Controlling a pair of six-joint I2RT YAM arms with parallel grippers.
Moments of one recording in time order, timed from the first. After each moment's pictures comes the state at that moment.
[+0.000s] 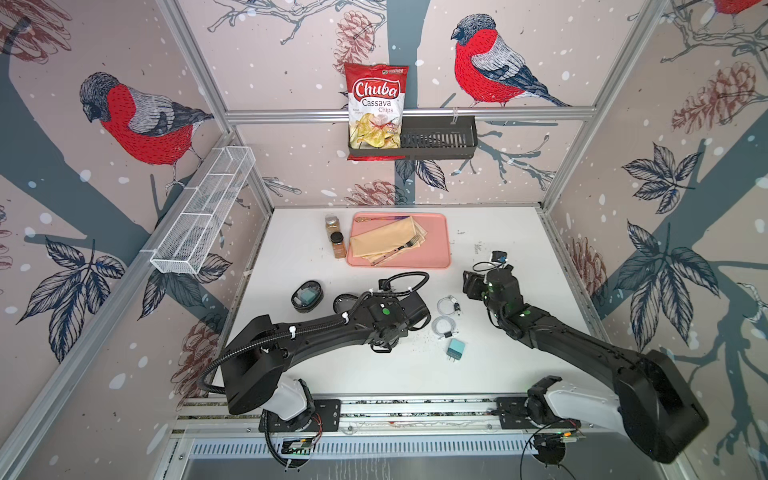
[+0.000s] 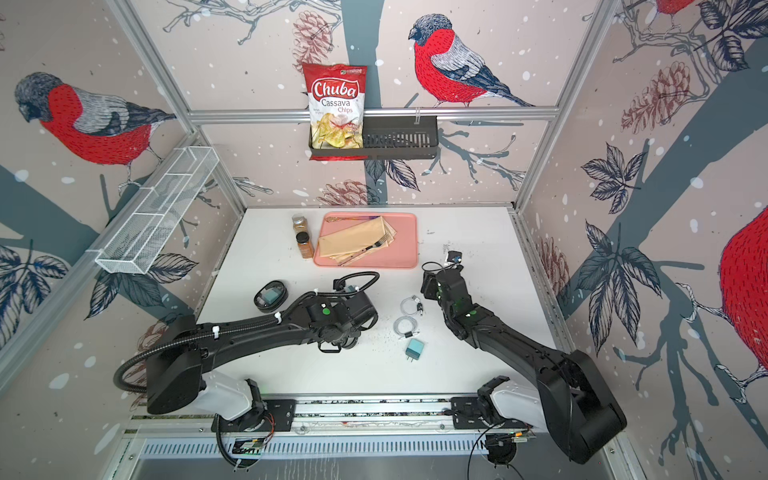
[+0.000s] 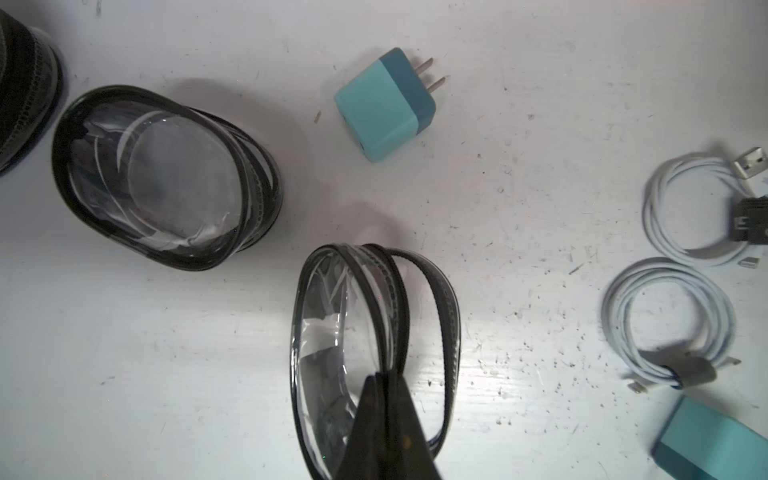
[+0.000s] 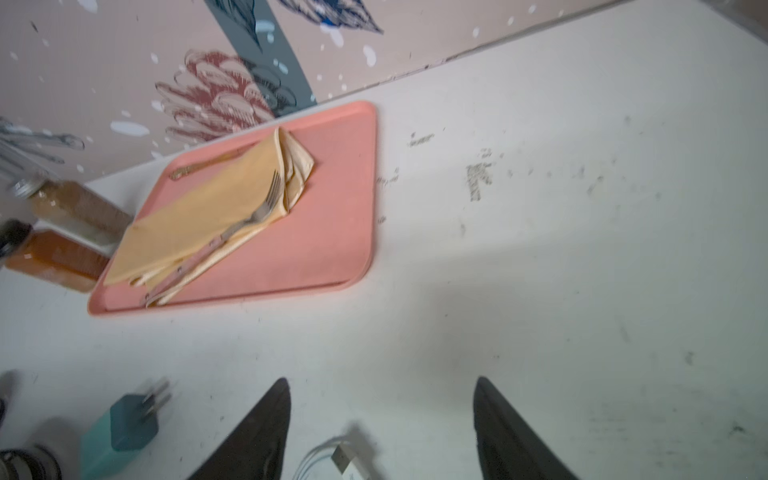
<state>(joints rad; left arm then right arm) -1.05 1.50 1.02 -0.83 -0.41 -1.06 0.58 1.22 0.52 0.13 0.29 0.48</state>
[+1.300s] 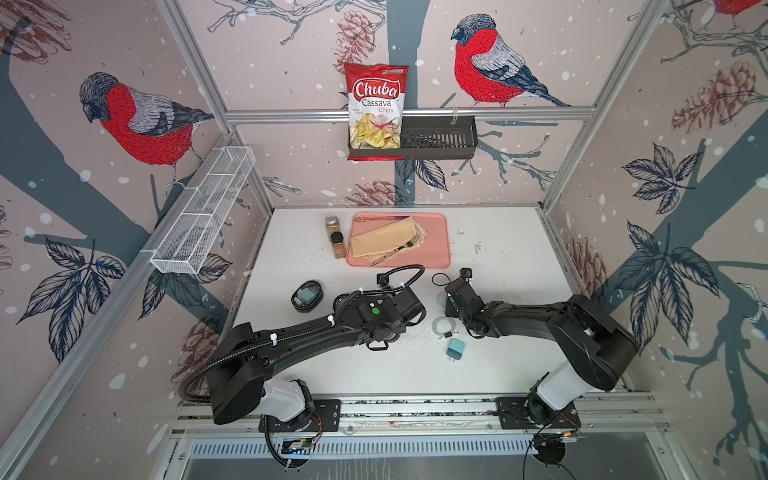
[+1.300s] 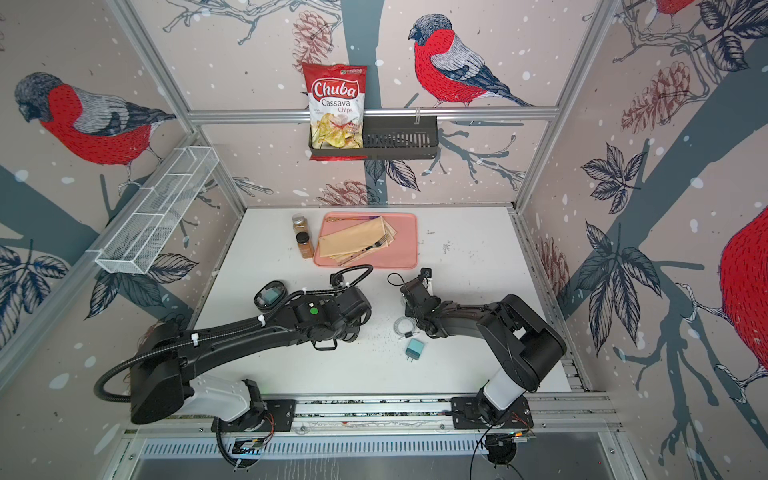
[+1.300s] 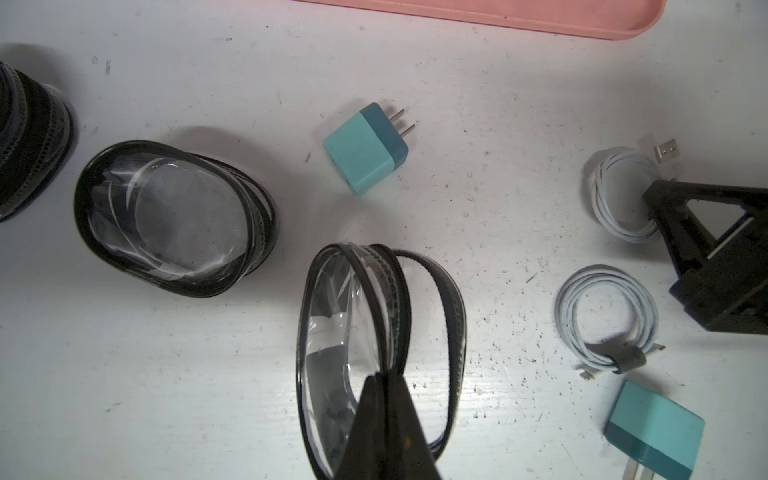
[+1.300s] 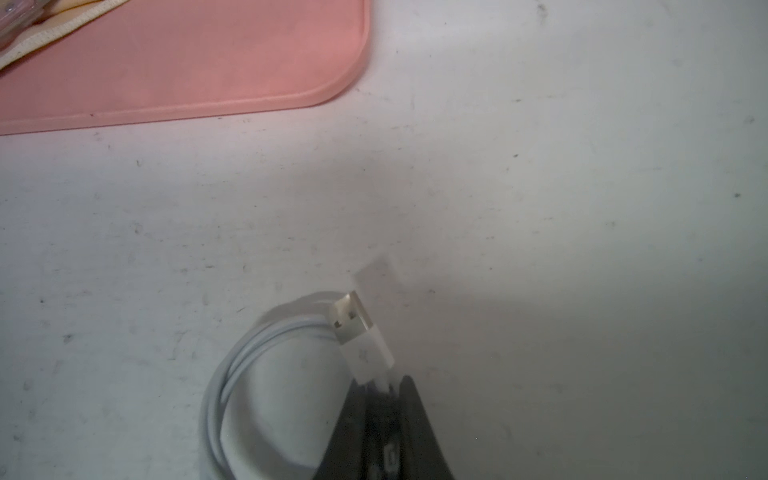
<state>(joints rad) -1.02 1.41 0.99 -0.77 -0.41 -0.99 0.74 1.59 0.61 0.06 0.37 0.61</state>
